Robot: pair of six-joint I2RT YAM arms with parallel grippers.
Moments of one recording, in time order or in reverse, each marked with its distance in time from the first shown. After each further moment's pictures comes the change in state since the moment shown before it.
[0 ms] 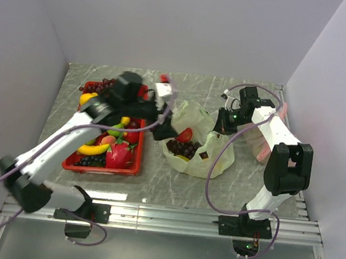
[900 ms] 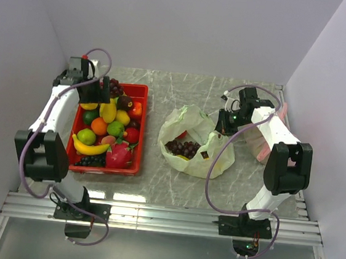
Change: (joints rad) left arm 0.712 0.208 -0.044 -0.172 -0.510 -0.229; right arm 0.000 0.006 -0.009 -0.001 0.044 -0.005
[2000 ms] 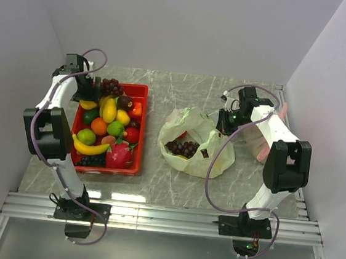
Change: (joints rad) left arm 0.105 0.311 0.207 -0.013 -0.088 0.154; right arm 0.000 0.024 0.021 -0.019 0.026 -0.013
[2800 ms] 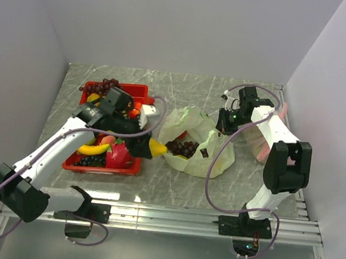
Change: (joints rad) left arm -0.624 -0.628 -0.351 -0.196 0.739 0.266; right arm 0.000 -0.008 -0.005 0.020 0.001 0.016
